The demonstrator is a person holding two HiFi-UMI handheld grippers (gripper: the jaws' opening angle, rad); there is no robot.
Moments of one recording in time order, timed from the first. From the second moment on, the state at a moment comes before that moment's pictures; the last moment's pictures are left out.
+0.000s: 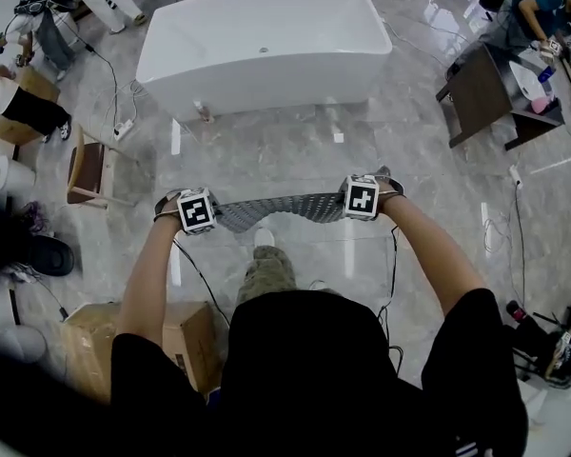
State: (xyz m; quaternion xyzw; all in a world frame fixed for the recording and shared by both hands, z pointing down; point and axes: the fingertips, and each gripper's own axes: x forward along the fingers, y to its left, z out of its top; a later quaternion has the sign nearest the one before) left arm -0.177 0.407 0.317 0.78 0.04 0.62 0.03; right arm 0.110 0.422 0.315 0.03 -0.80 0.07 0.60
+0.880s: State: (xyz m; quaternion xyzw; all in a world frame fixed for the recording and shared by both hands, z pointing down) left arm -0.290 0.228 0.294 0.78 0.07 0.62 -0.04; right arm 0.010 0.253 0.288 0.08 -0.78 0.06 0.62
